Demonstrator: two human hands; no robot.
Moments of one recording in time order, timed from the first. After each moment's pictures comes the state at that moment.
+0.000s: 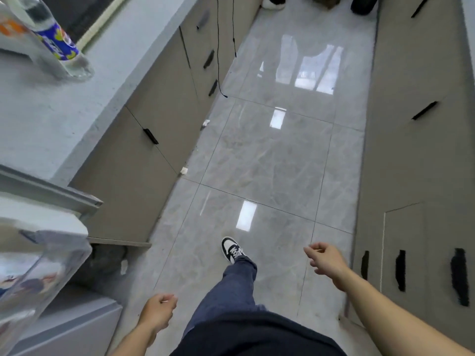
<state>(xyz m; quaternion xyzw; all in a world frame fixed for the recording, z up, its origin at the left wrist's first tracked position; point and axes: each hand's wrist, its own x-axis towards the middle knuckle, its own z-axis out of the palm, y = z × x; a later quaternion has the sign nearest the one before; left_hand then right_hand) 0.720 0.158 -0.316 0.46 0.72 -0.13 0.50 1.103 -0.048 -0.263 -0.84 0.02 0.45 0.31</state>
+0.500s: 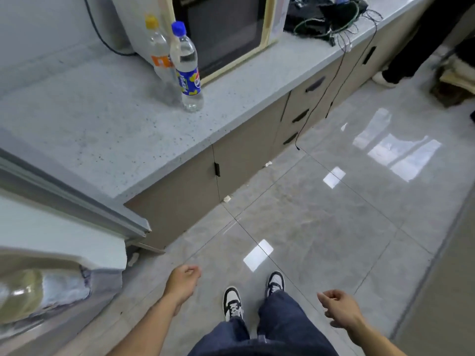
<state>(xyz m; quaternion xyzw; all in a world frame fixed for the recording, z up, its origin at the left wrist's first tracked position) 0.854 0.302 -0.250 0.37 0.74 0.07 0.56 1.217 0.156 -0.251 -0.85 -0.13 0.49 0.15</state>
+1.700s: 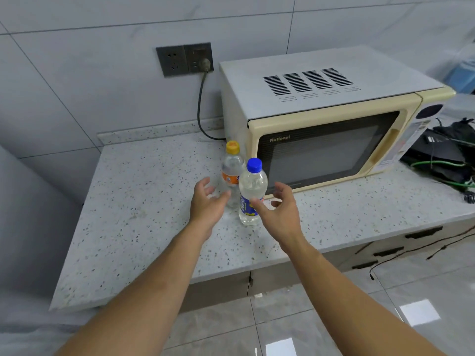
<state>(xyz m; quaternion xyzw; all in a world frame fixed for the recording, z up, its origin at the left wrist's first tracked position) 0.915 0.727 -0.067 0.30 0.72 0.50 0.38 1.086 0.748 -0.074 -0.58 -0.56 0.45 0.38</state>
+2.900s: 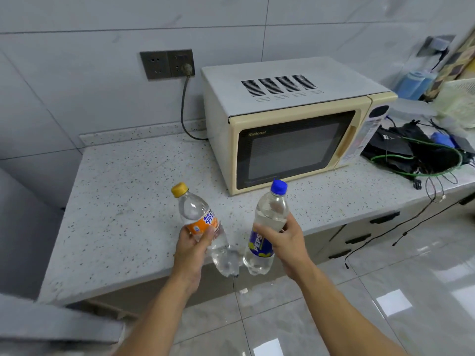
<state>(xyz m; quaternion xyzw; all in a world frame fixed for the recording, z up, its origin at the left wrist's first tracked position) 0.946 0.604 -0.100 0.25 0.59 0.58 0.50 1.151 0.663 -0.075 -0.50 -0.48 0.59 0.43</state>
